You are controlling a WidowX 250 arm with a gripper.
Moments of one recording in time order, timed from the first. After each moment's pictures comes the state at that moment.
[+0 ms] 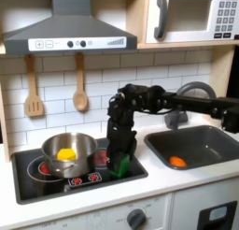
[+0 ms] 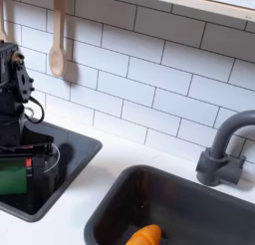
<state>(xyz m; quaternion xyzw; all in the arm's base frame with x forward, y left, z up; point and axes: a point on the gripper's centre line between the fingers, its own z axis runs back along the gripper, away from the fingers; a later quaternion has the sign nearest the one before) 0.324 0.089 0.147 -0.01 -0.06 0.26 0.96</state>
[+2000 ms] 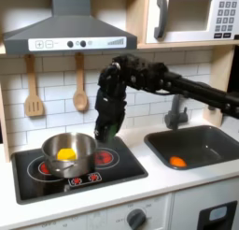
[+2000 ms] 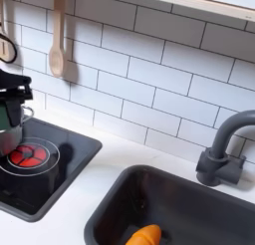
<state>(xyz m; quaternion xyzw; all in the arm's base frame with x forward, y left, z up) 0.325 0.124 0.229 -0.03 -0.16 0.30 0.94</state>
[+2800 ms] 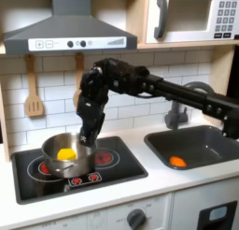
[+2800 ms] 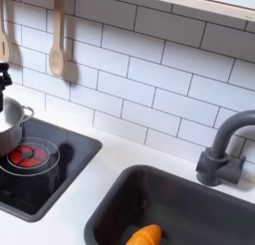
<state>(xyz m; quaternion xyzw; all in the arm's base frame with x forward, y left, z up) 0.341 0.155 0.218 -0.04 -0.17 0.43 0.89</state>
